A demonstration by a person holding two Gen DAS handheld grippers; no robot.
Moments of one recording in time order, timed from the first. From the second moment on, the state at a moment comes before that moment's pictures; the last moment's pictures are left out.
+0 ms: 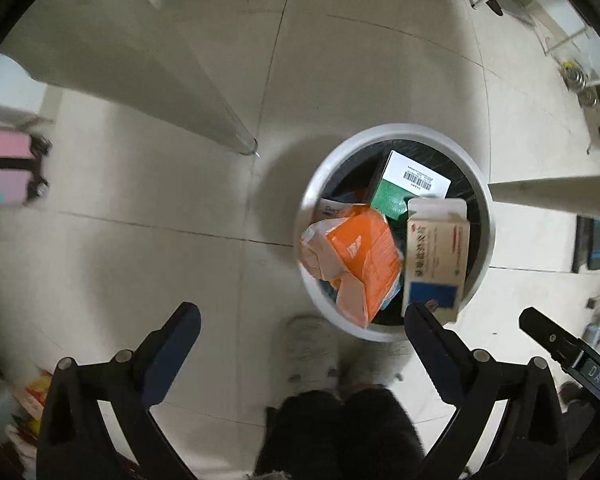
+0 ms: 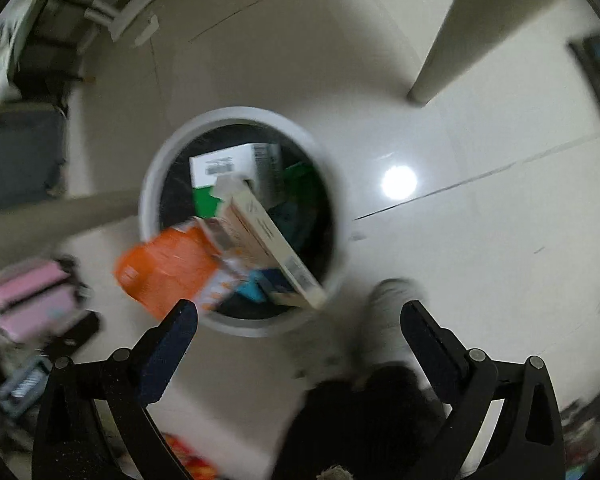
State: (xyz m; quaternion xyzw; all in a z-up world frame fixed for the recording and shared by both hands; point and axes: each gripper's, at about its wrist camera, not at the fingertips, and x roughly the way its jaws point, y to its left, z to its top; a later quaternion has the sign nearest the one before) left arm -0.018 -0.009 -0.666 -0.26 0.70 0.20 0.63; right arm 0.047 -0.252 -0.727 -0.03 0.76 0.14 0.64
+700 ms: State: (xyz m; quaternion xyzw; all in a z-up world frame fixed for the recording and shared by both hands) left arm -0.064 -0.051 -0.502 -0.22 0.66 0.22 0.69; right arm 0.005 -0.263 -0.534 -0.15 0.67 0.18 0.70
